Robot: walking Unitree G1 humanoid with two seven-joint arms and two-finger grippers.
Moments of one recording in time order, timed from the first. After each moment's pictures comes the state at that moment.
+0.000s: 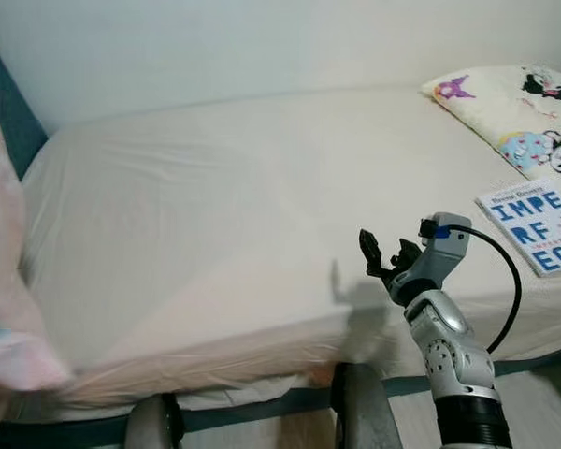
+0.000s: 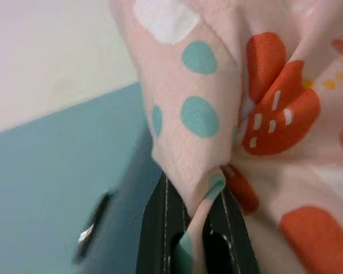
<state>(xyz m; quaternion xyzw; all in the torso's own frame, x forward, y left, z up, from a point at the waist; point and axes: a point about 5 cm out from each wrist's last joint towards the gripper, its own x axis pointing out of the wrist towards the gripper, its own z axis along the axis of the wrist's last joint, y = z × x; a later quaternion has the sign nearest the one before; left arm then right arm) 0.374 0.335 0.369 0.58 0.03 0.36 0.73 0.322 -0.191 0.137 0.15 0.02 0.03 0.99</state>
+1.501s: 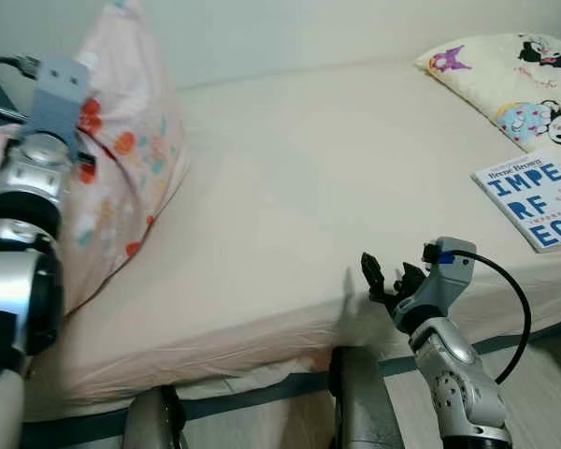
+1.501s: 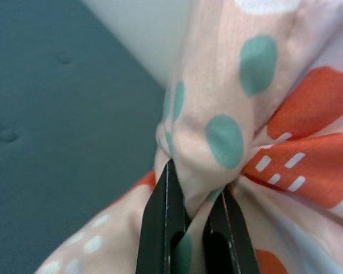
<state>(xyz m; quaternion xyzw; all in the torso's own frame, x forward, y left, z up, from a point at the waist) 0.389 0.322 0.305 0.24 0.03 0.27 0.93 0.293 -0.189 0.123 0.15 0.05 0.02 0.99</state>
